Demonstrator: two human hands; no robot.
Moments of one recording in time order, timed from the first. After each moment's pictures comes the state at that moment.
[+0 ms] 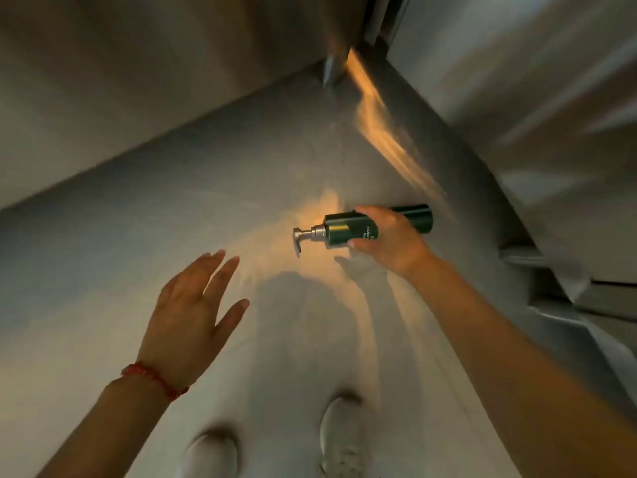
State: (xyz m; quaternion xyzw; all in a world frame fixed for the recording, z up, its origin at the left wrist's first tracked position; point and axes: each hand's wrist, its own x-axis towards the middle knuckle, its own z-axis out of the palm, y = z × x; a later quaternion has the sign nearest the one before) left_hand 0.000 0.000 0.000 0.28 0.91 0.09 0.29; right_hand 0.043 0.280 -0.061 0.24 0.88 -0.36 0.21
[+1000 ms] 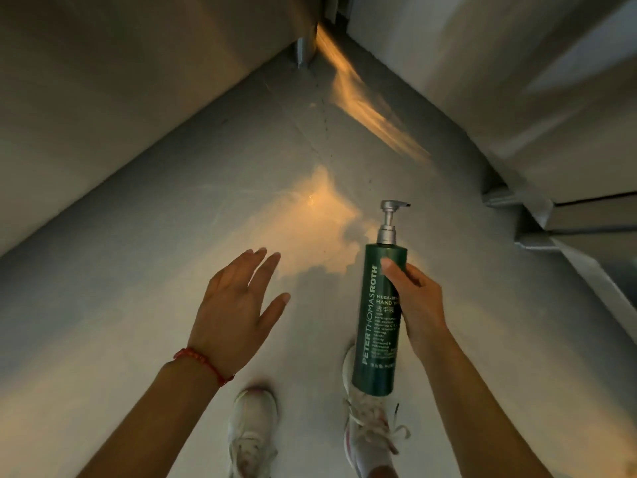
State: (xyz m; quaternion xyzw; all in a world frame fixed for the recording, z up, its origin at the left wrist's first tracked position) left_hand 0.032 0.012 0.056 0.36 0.88 0.08 0.29; right_hand 0.176 0.193 0.007 0.58 0.46 -0.67 -0.01
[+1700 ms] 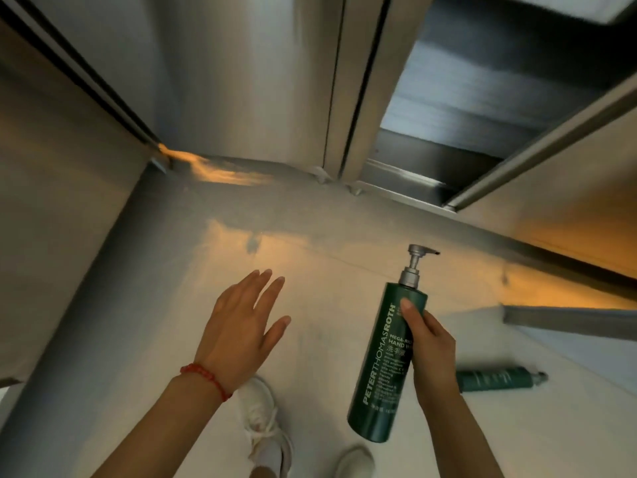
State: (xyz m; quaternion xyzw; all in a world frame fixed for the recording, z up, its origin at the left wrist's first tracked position) left_hand 0.197 0.051 0.266 0.64 0.73 -0.03 0.25; right_hand 0.433 0.102 0.231 0.70 0.27 -0.60 -0.29
